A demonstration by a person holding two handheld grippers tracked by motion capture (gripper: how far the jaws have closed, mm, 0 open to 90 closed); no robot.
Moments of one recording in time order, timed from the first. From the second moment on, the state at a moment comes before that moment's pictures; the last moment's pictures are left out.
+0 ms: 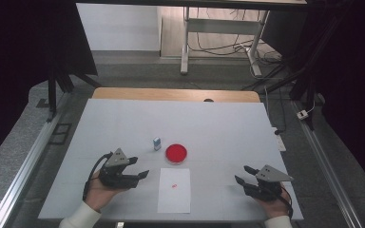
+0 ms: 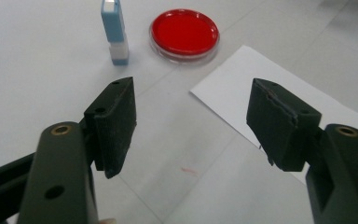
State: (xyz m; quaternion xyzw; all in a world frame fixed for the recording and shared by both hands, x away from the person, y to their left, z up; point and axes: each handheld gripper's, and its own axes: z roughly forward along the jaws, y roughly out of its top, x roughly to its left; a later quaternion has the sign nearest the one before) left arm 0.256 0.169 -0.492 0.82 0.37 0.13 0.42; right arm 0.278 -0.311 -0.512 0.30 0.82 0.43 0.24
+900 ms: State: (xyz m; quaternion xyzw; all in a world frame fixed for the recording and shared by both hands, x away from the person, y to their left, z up) left arm 0.235 0.196 -0.509 0.81 0.39 0.13 0.42; right arm 0.279 -0.311 -0.514 0.29 0.83 0.42 0.24
